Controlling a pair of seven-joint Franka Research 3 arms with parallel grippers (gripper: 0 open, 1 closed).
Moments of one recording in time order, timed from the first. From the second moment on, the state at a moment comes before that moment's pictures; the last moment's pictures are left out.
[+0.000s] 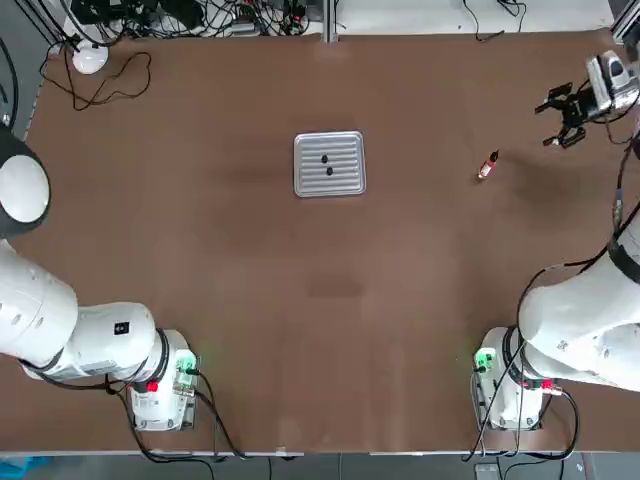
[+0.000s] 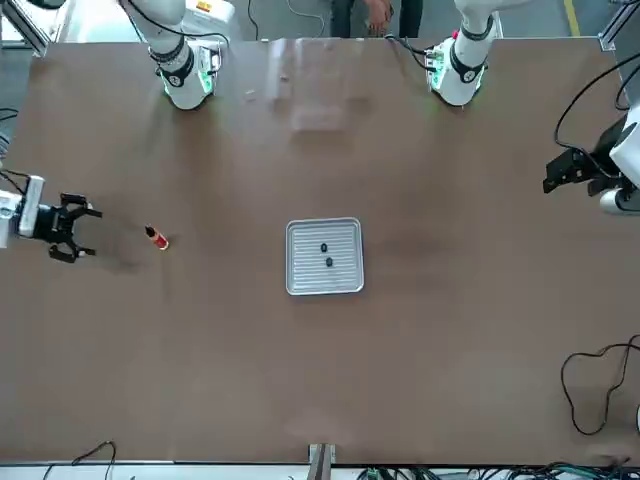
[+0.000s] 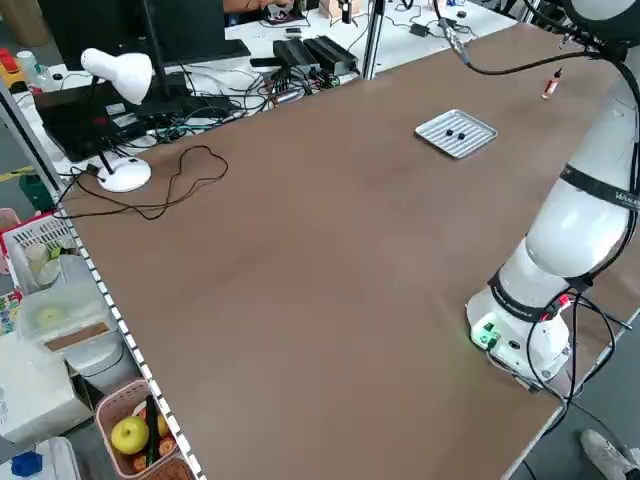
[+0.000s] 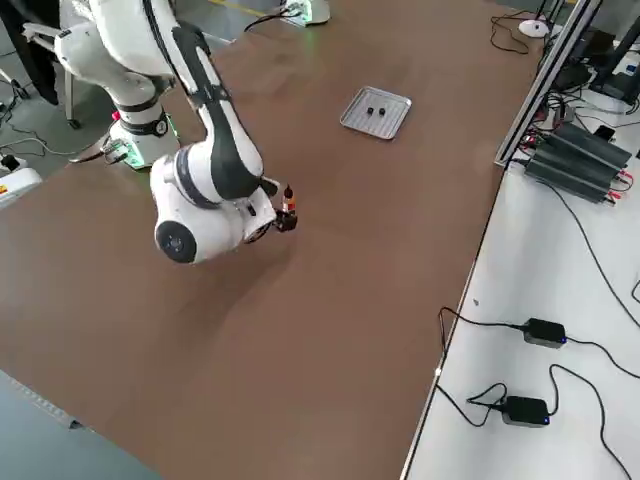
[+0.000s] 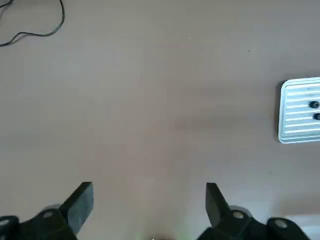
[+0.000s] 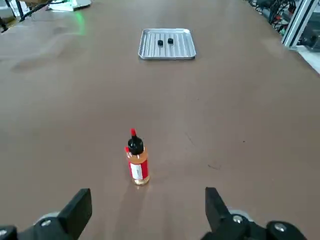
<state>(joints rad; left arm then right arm) 0.11 0.09 -0.15 -1.47 -0.02 1.49 0.02 -0.37 0.44 -0.25 -1.79 0.76 1.56 -2.48</state>
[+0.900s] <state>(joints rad) 0.11 0.09 -0.15 -1.47 -0.02 1.49 0.02 -0.27 0.04 0.02 -1.54 0.19 1.57 -1.38</state>
